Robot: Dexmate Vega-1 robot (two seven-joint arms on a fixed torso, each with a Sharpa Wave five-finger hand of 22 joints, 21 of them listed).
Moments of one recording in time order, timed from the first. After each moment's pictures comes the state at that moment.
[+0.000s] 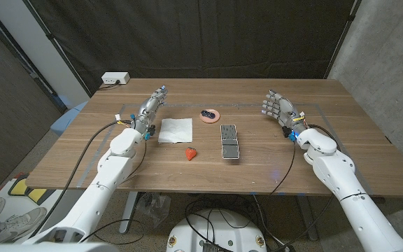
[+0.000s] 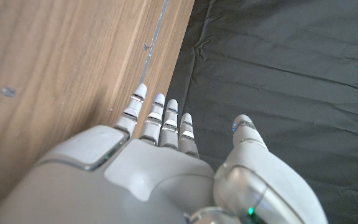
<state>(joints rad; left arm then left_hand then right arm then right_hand) 0.95 0.35 0.10 -1.42 -0.22 -0.21 -0.11 0.37 0.06 0.53 -0.06 0.18 0.07 -0.12 0.25 0.20 0.11 -0.01 0.21 0.20 0.10 -0.01 0.20 0.20 -0.12 0.10 0.74 0.19 -1.12 -0.35 -0.02 -1.77 0.41 -0.15 0.10 0.35 0.12 0.36 -0.10 0.21 0.18 0.04 0.23 0.20 0.27 0.12 0.23 0.18 0.27 0.09 0.20 0.18 0.10 0.15 0.56 0.20</state>
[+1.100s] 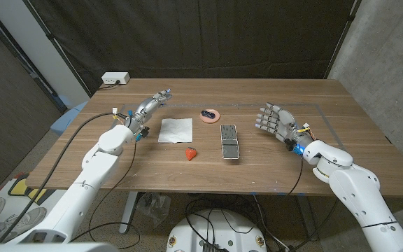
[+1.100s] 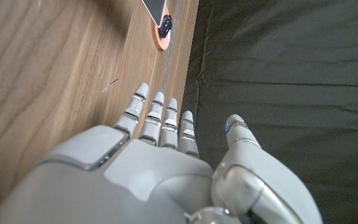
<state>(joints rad) 0.97 0.45 0.07 -1.49 -0.06 -0.19 -0.23 0.37 0.04 0.52 -0.07 0.18 0.12 -0.10 0.25 0.19 0.13 -0.01 0.21 0.20 0.11 -0.01 0.21 0.19 -0.11 0.08 0.73 0.19 -1.34 -0.36 0.07 -2.10 0.60 -0.44 0.11 0.35 0.16 0.39 -0.08 0.22 0.21 0.06 0.22 0.20 0.29 0.14 0.23 0.19 0.30 0.11 0.20 0.19 0.13 0.12 0.56 0.20</state>
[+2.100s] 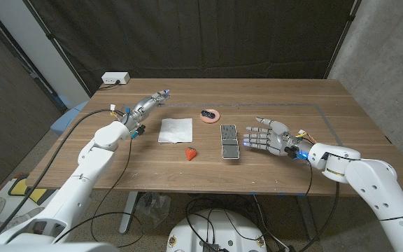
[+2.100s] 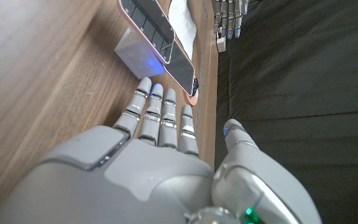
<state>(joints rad) 0.91 0.46 0.07 -1.38 -0.05 -0.23 -0.31 0.37 0.04 0.52 -0.07 0.18 0.12 -0.10 0.25 0.19 0.13 -0.01 0.21 0.20 0.10 -0.01 0.21 0.19 -0.11 0.08 0.72 0.19 -1.31 -0.47 0.12 -2.14 0.83 -0.78 0.19 0.31 0.16 0.40 -0.02 0.22 0.29 0.11 0.23 0.20 0.41 0.19 0.25 0.19 0.39 0.16 0.21 0.19 0.21 0.13 0.60 0.20</state>
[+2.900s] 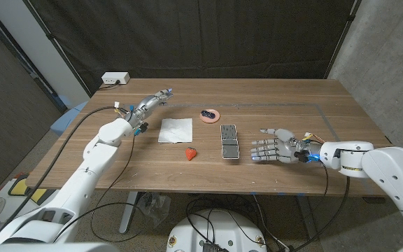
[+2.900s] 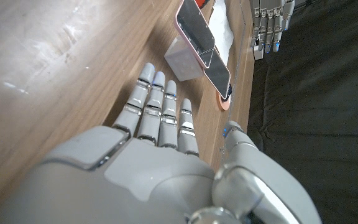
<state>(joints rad) 0.83 0.44 0.10 -1.29 -0.03 -0.25 -0.33 0.37 0.04 0.52 -0.06 0.18 0.12 -0.10 0.23 0.19 0.13 -0.01 0.21 0.20 0.10 -0.01 0.21 0.19 -0.11 0.08 0.71 0.19 -1.30 -0.59 0.17 -2.19 0.88 -1.02 0.19 0.30 0.16 0.43 0.00 0.20 0.38 0.15 0.23 0.20 0.54 0.22 0.26 0.19 0.57 0.16 0.23 0.19 0.39 0.14 0.70 0.22</state>
